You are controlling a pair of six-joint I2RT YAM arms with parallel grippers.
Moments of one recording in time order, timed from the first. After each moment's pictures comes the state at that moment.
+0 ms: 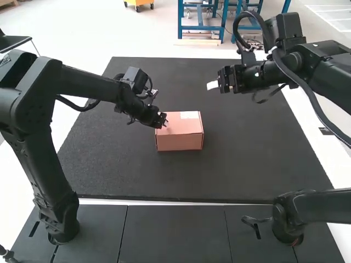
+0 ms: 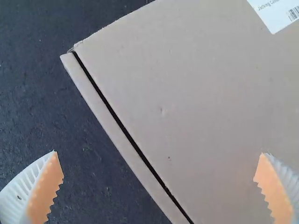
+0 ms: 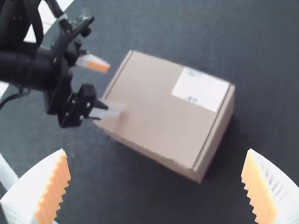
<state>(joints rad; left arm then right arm) -0.40 1.70 1.07 -0.31 0.18 0.02 0.40 1.11 1.15 -0.69 -0.33 0.03</state>
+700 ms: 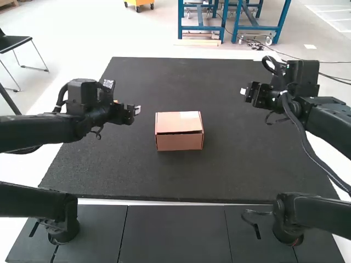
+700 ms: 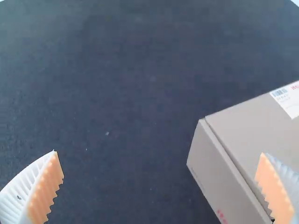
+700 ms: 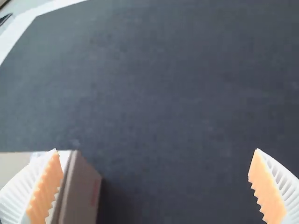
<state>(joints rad) -0.21 1.11 0.49 0.26 0.16 0.00 0.08 0.98 0.67 -0.14 -0.16 0.19</state>
